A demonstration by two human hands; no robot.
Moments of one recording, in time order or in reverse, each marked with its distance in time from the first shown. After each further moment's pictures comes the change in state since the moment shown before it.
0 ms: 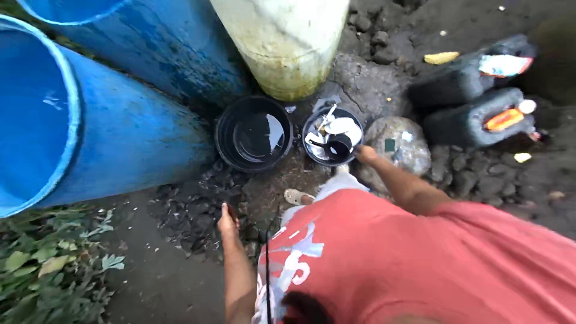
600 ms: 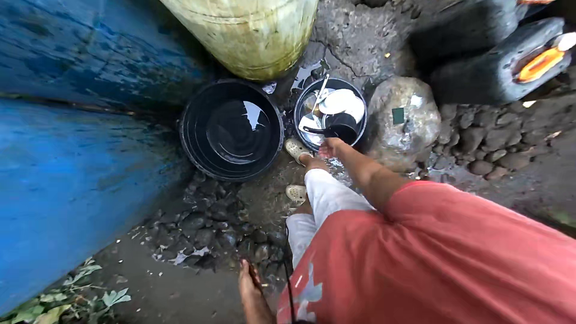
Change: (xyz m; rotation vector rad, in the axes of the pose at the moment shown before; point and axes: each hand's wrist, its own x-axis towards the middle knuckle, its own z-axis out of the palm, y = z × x) left_hand 0.064 -0.098 -0.009 0.000 -0.106 -0.256; right_hand 0.164 -0.085 0.145 1.174 -0.193 0.738
